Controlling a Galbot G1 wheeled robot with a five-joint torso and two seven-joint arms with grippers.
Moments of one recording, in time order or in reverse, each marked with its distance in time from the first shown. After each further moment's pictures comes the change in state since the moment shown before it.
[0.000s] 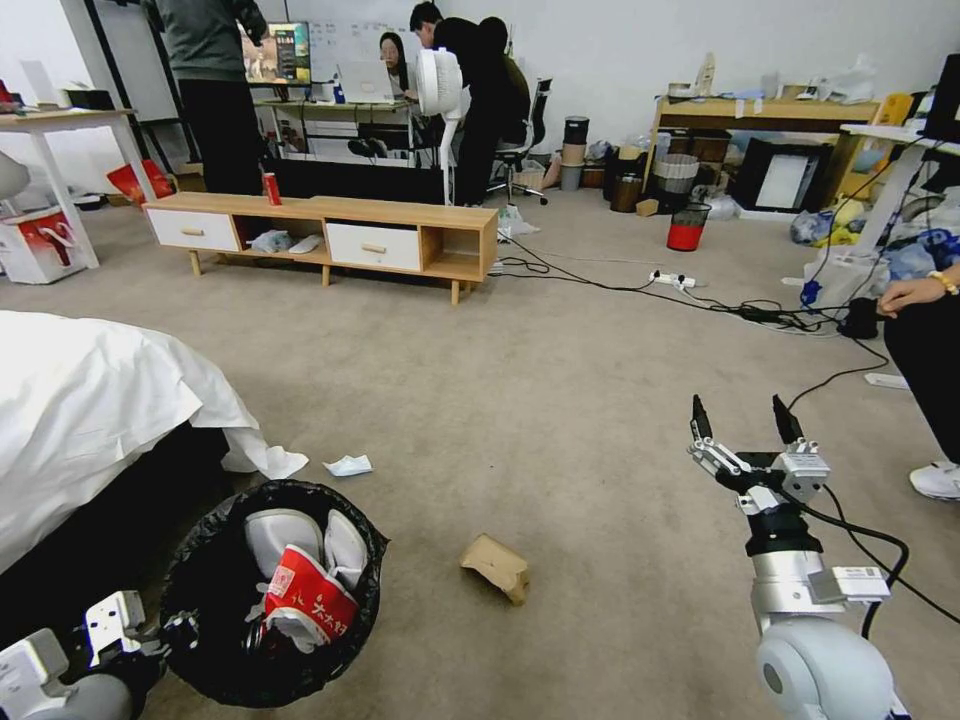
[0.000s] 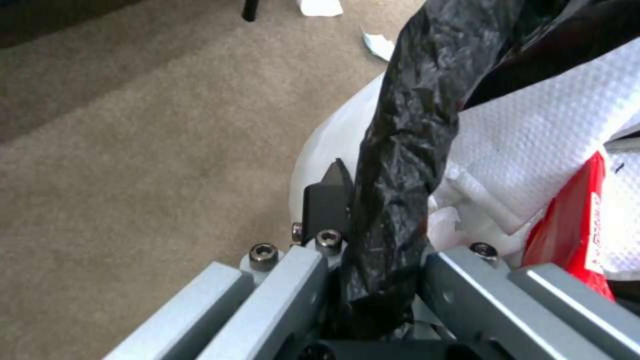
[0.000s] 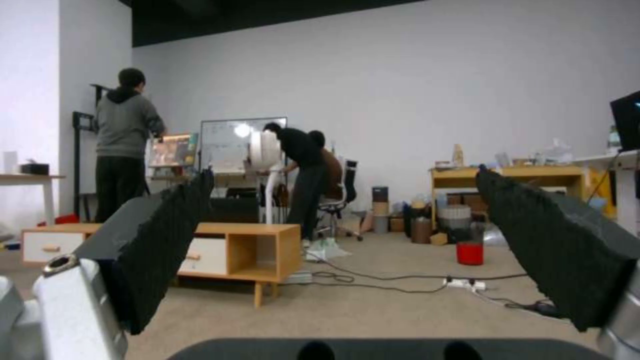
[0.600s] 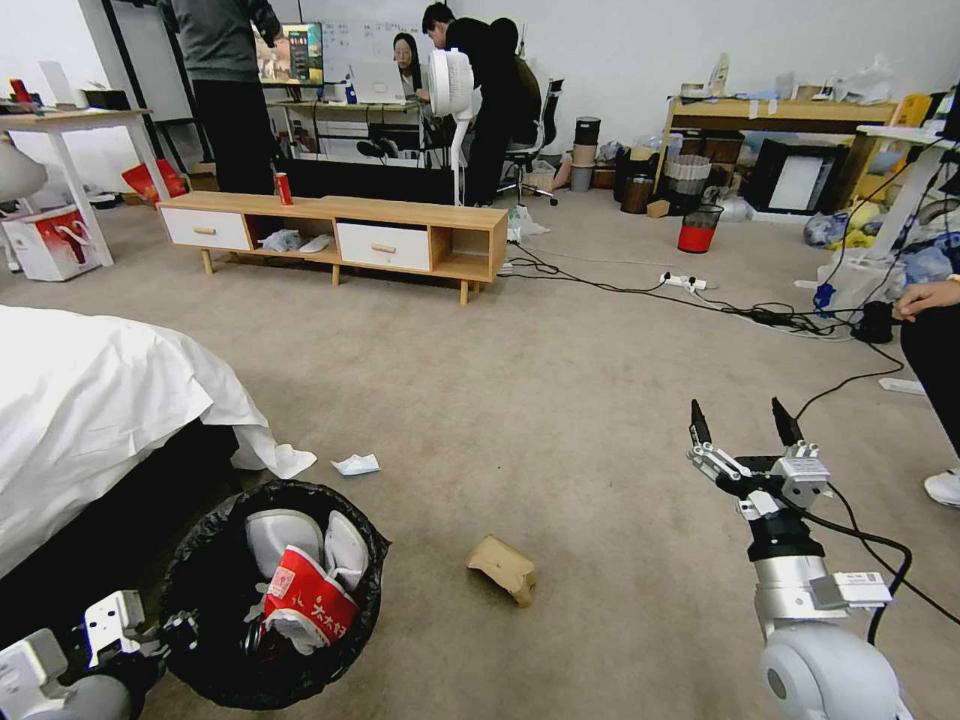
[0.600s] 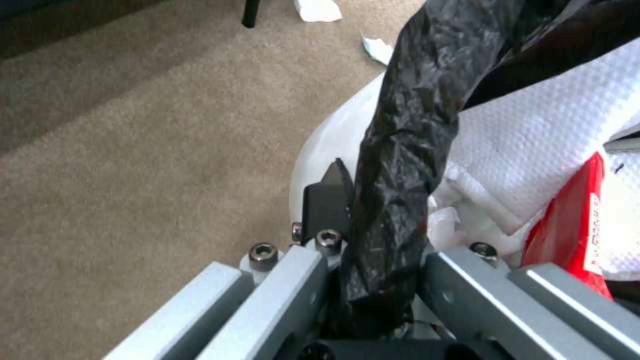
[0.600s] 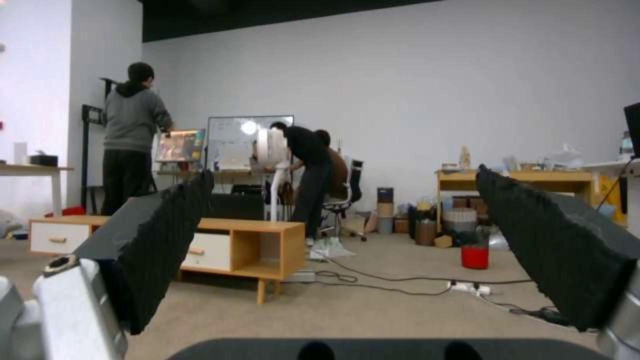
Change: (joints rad) left arm 0.009 0.003 -0.001 -0.015 0.004 0.000 0.000; right arm -0.016 0.001 0.009 0.002 -0.017 0.007 -0.022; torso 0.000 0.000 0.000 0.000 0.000
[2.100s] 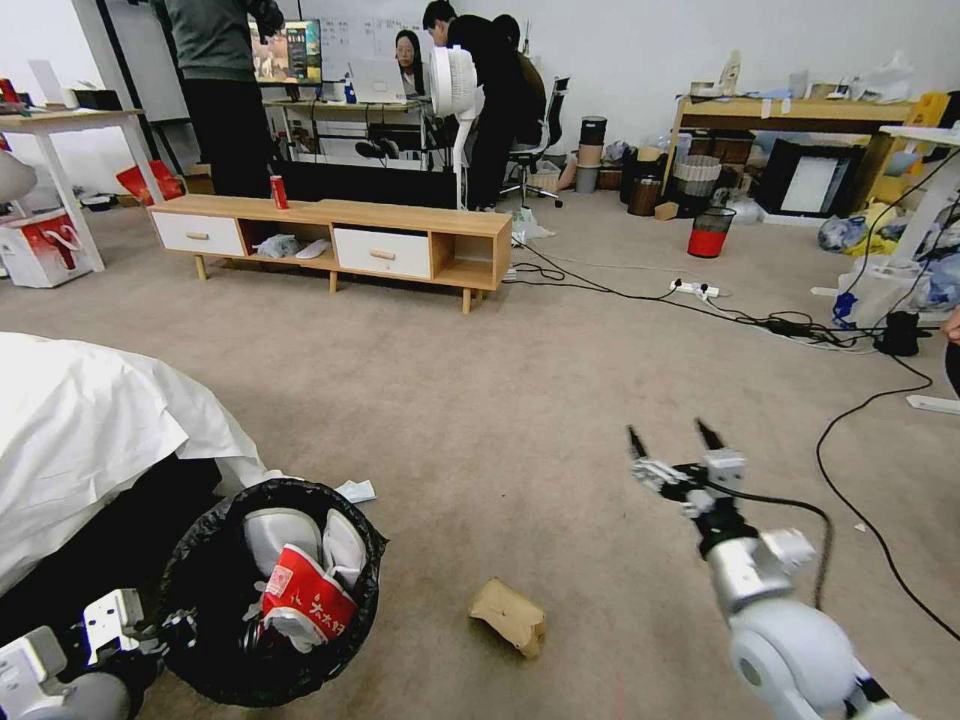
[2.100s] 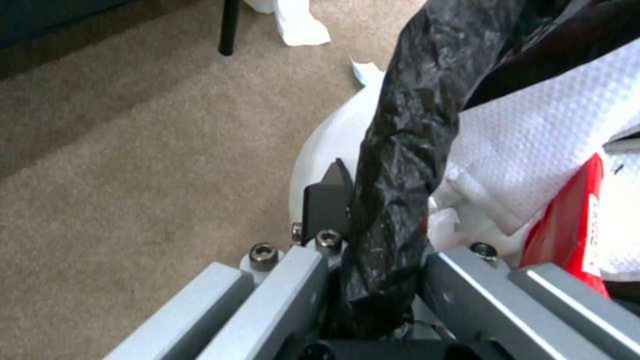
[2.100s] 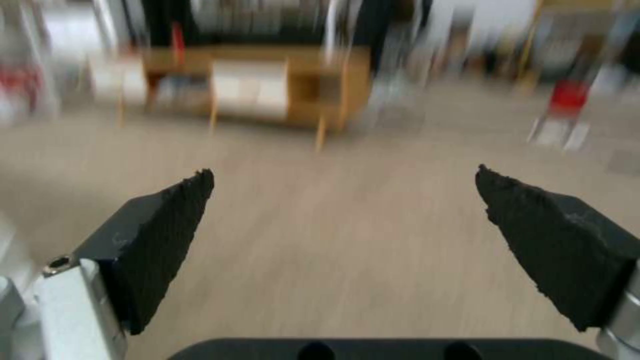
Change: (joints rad) left arm -0.012 0.011 0.005 0.013 -0.003 0.000 0.002; right arm 0.196 -0.277 -0.351 -0.024 0.315 -0.451 0.210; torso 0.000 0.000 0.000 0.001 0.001
